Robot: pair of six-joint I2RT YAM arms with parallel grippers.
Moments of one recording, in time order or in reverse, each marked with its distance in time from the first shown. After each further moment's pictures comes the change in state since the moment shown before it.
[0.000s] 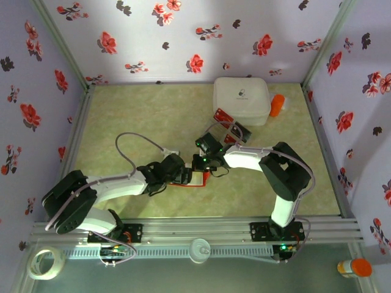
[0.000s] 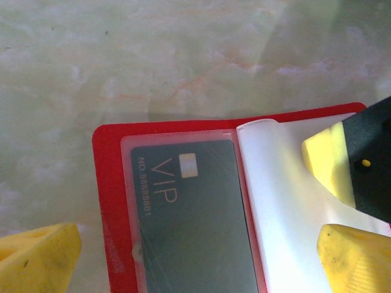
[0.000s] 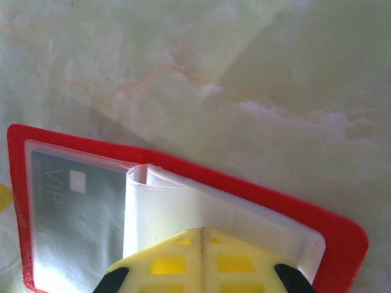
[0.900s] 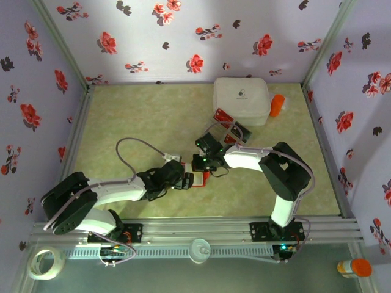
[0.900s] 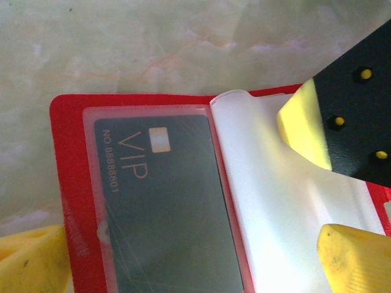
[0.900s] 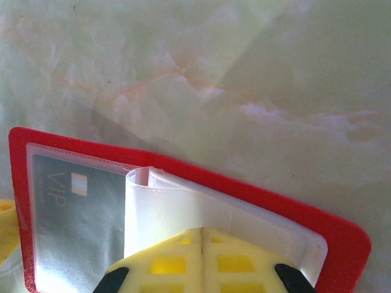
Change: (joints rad) left arm -0.046 -0.015 -0.080 0.119 0.000 -0.006; right arm 0.000 0.000 -0.004 0.012 0.000 0.007
